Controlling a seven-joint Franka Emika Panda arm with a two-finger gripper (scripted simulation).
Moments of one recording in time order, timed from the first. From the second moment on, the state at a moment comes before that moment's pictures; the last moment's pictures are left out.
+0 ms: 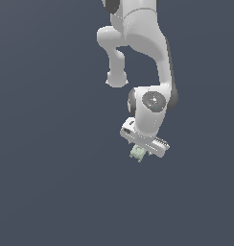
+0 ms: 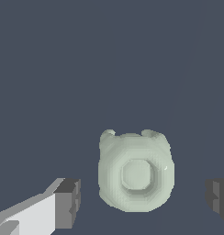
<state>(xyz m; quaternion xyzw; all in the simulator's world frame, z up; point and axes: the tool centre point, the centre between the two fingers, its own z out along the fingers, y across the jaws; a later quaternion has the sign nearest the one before) 0.033 0.106 0.084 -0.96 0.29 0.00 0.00</state>
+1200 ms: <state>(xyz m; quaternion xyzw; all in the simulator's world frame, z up) 0.033 0.106 0.040 -0.96 0.29 0.00 0.00</state>
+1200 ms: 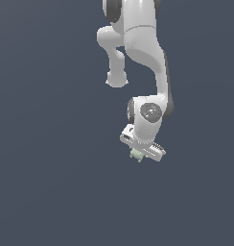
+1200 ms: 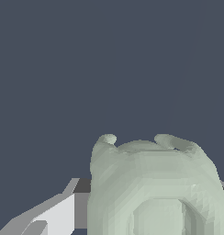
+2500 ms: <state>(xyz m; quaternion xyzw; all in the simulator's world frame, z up) 0.050 0.149 0.231 -0.96 0.29 0.00 0.00</state>
